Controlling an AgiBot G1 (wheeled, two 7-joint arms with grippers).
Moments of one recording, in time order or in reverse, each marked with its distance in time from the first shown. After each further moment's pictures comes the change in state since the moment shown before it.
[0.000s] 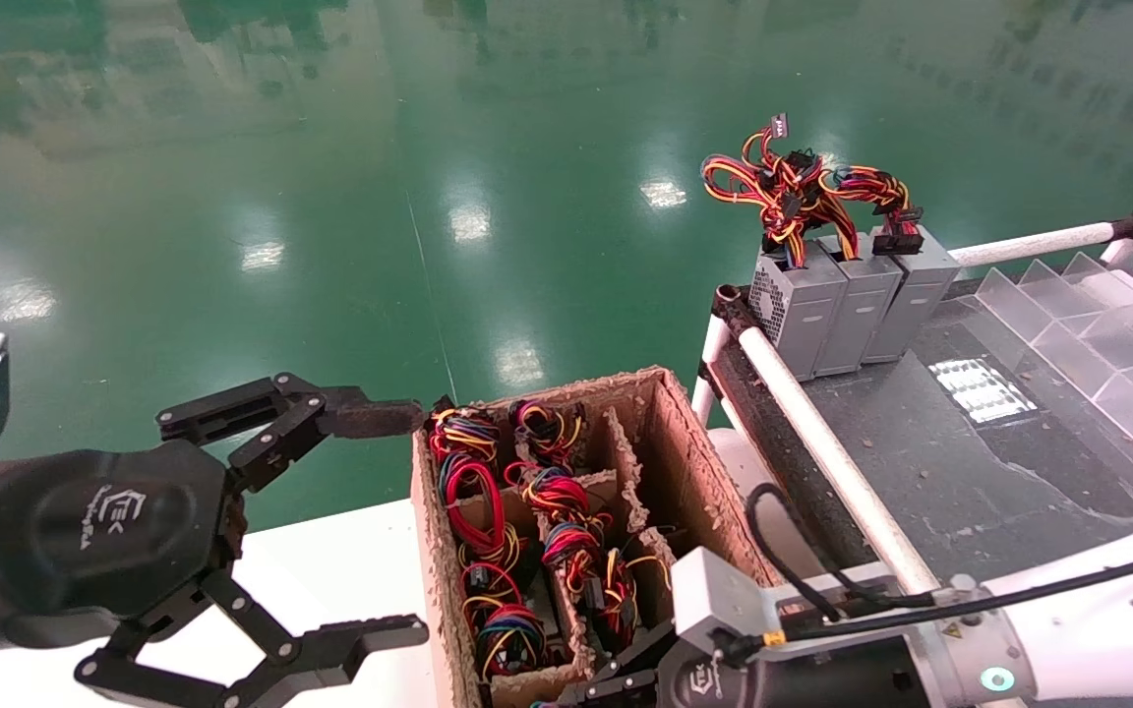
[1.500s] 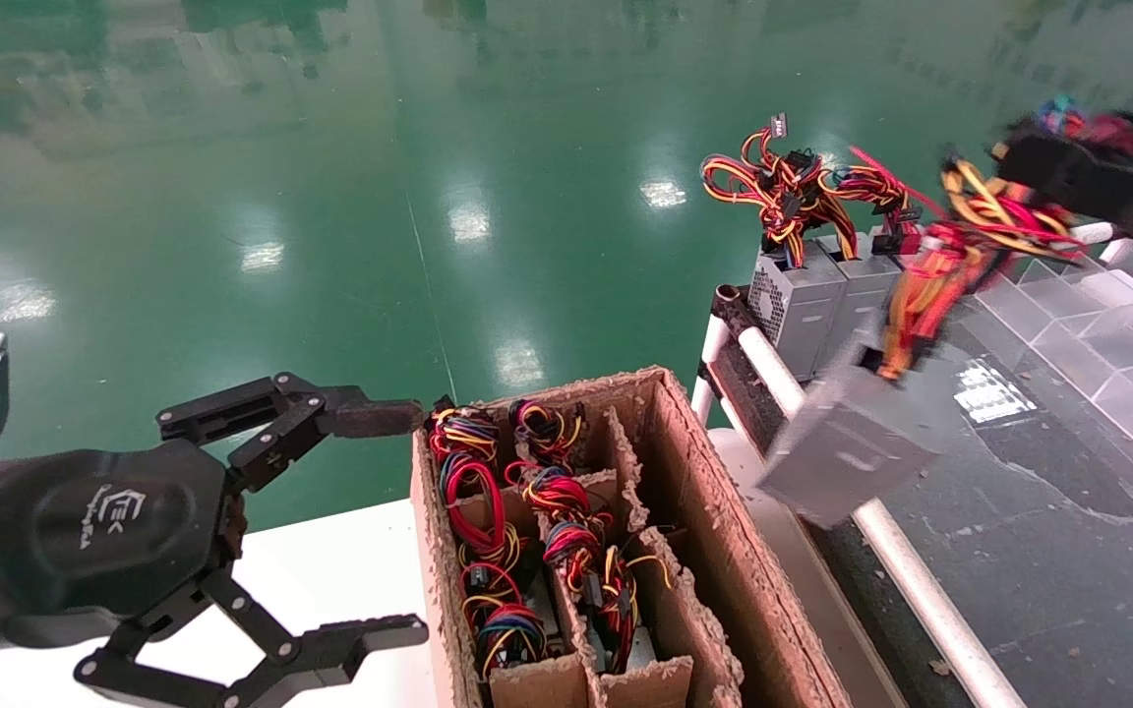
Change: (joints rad) left arm 0.000 -0.001 0.002 0.000 -0.001 -0.001 0.001; right arm 0.234 0.498 0.059 -0.151 0.590 -0.015 -0.065
